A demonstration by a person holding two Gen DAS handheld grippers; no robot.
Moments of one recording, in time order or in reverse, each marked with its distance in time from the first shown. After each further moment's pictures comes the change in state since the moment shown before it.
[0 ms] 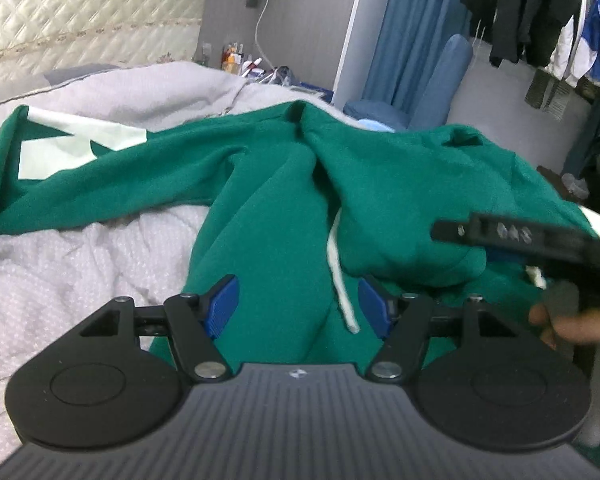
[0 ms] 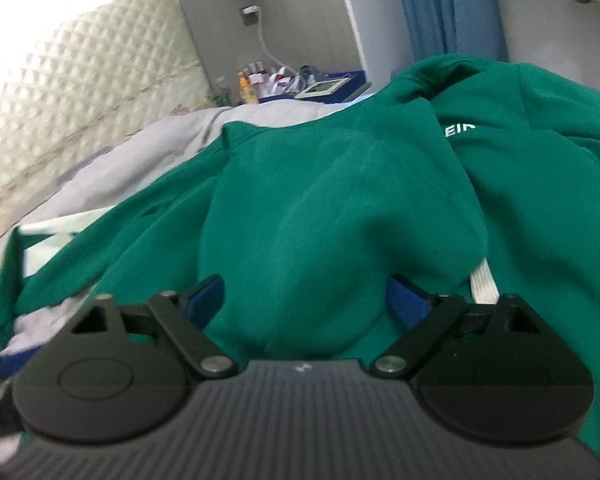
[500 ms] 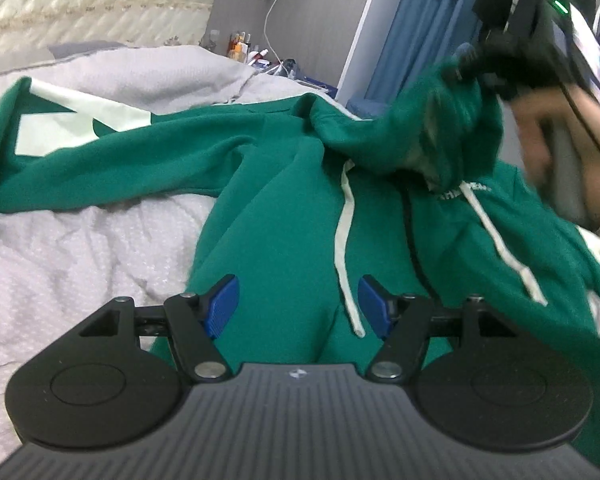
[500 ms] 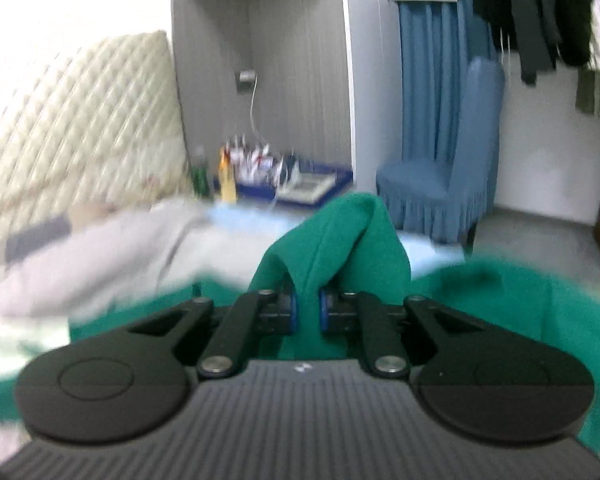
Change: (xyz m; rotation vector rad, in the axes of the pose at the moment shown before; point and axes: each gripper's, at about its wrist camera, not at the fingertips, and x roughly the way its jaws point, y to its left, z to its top) left arm 0.007 0.018 0.002 -0.089 0.008 -0.050; right arm 0.047 0.041 0.170 -0.162 -0.196 -0.113
